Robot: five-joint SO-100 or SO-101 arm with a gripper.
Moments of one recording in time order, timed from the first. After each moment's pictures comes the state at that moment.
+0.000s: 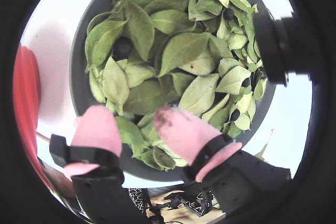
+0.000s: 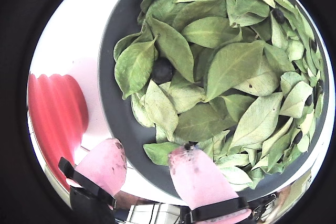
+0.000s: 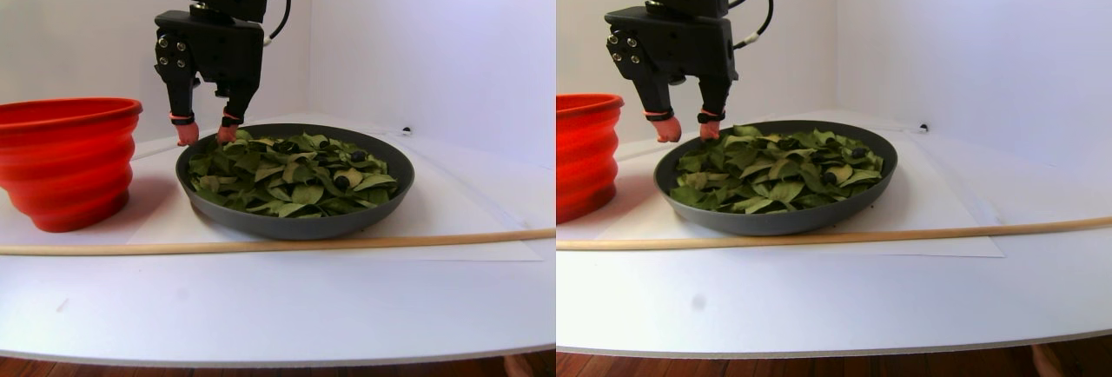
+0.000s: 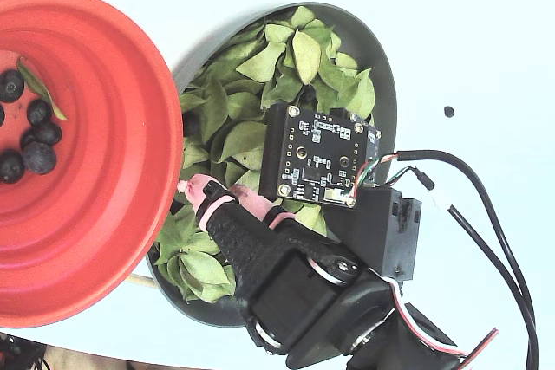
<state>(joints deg) -8.5 102.1 137.4 -1.6 -94.4</state>
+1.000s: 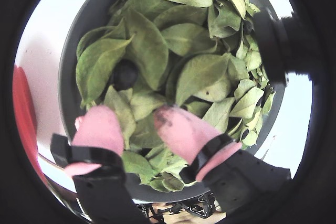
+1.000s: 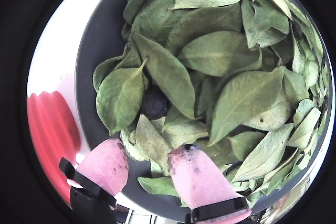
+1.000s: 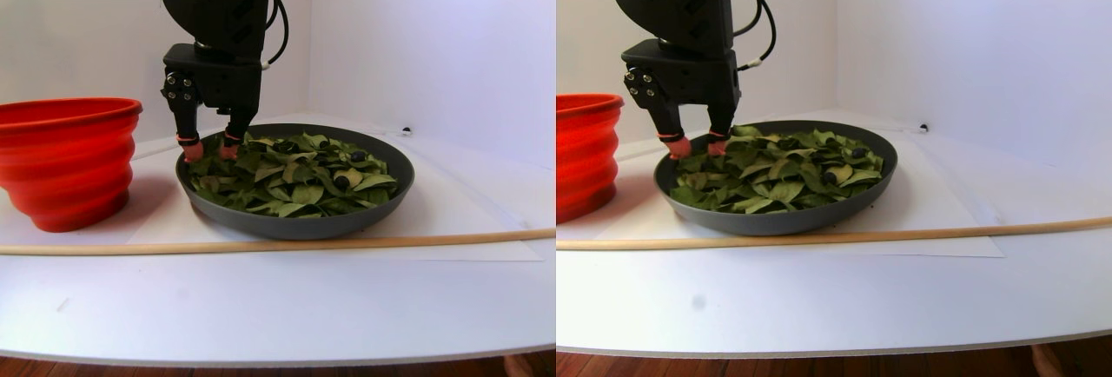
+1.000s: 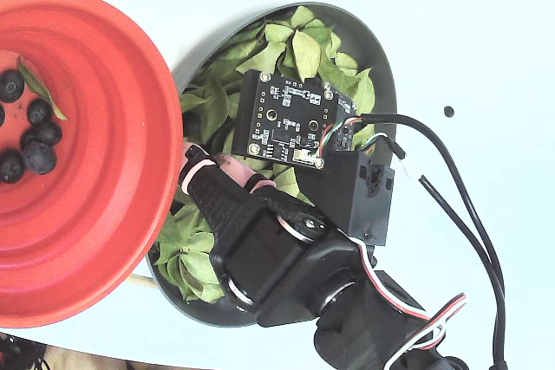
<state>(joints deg) -8.5 89.6 130.3 -8.9 -94.9</state>
